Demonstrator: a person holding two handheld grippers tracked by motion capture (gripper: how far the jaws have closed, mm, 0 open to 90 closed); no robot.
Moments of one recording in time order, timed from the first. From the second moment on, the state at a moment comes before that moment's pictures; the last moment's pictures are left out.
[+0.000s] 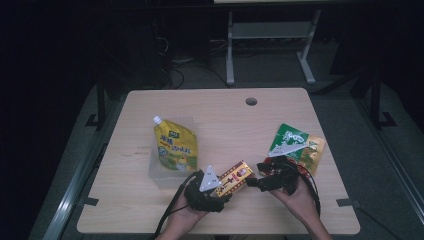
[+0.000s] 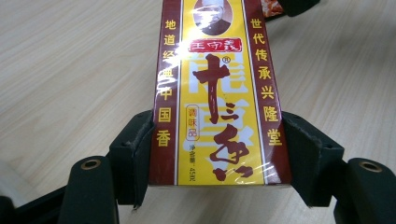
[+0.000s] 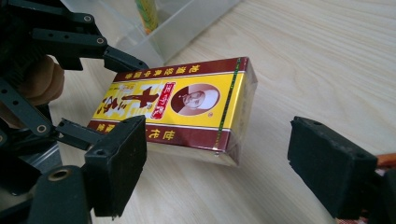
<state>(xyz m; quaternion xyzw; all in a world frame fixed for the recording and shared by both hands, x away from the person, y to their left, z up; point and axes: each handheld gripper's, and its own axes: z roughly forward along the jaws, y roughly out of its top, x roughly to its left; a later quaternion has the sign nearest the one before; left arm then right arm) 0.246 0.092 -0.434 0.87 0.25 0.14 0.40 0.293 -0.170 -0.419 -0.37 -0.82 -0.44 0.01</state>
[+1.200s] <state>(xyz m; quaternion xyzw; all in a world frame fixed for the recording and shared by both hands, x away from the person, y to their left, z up) 0.241 0.086 -0.430 0.85 0.27 0.18 0.42 0.298 -0.168 -0.435 -0.40 -0.76 -0.50 0.10</state>
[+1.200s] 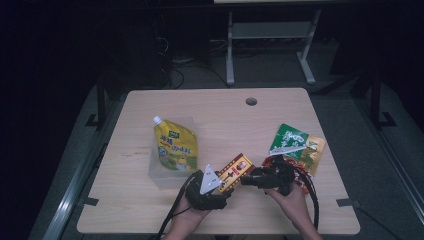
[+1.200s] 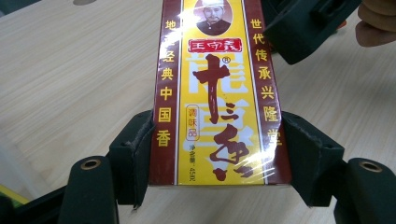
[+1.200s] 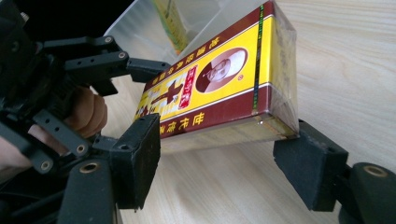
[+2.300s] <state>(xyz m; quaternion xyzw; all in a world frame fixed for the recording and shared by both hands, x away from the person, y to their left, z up) 0.237 0.075 -0.442 0.84 0.30 0.19 0.40 0.295 -0.166 -0.430 -0.45 -0.71 -0.52 0.13</state>
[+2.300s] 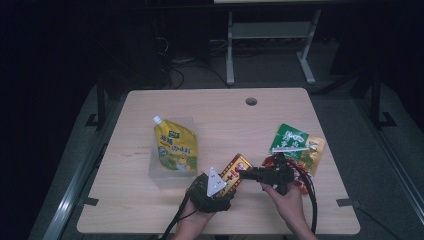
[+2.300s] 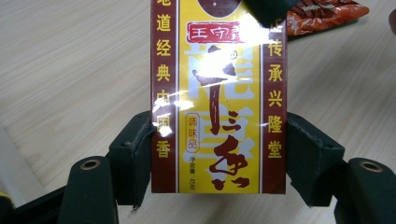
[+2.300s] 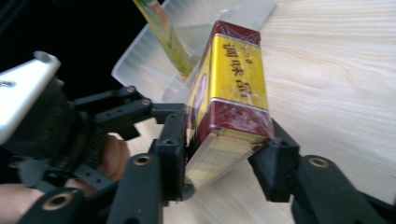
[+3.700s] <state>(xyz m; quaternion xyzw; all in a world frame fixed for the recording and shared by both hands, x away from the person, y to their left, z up) 0.227 0.078 -0.447 0.86 0.26 0.16 0.41 0.320 -0.145 -0.351 -0.31 -0.83 -0.46 -0.01</state>
